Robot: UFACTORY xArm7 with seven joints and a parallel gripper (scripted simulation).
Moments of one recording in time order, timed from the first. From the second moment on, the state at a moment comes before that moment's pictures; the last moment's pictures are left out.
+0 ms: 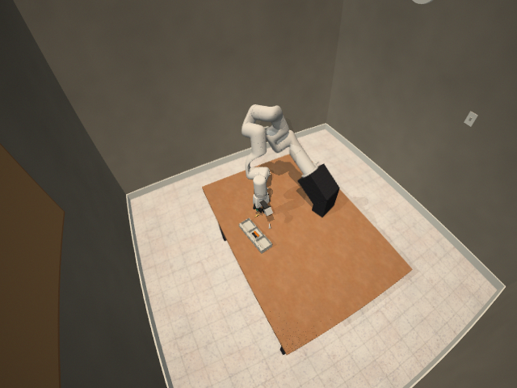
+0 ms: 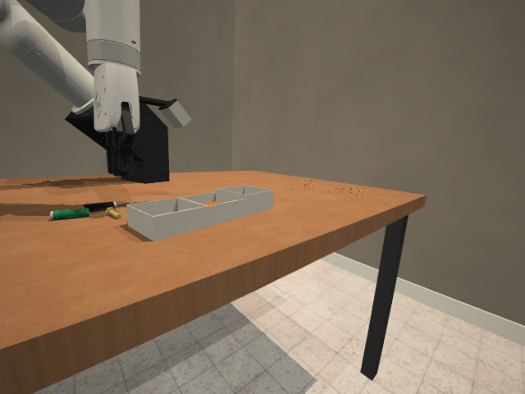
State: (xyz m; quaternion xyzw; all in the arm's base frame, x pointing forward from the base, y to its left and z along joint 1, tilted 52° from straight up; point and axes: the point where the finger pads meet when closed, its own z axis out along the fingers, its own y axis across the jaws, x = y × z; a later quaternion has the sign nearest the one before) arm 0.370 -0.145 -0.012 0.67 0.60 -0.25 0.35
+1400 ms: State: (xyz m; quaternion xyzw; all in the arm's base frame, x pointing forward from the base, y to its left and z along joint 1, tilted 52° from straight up) arm 0.339 -0.157 0.013 0.66 0.61 -0.25 0.36
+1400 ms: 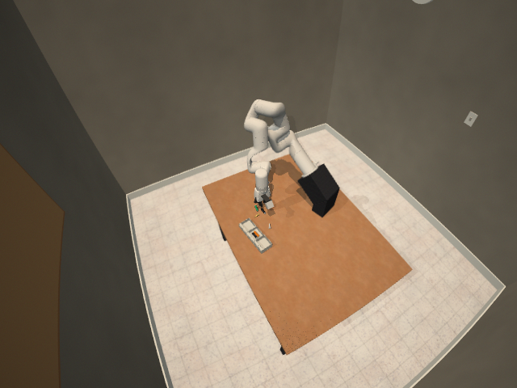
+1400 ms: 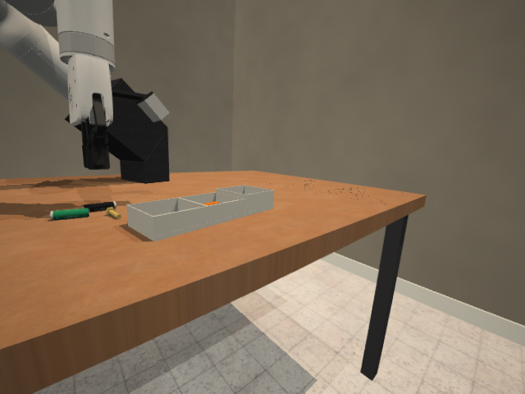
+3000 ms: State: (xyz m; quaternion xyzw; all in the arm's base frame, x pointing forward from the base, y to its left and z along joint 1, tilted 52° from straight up) arm 0.347 -0.204 -0.025 0.66 0.61 -0.25 0.36
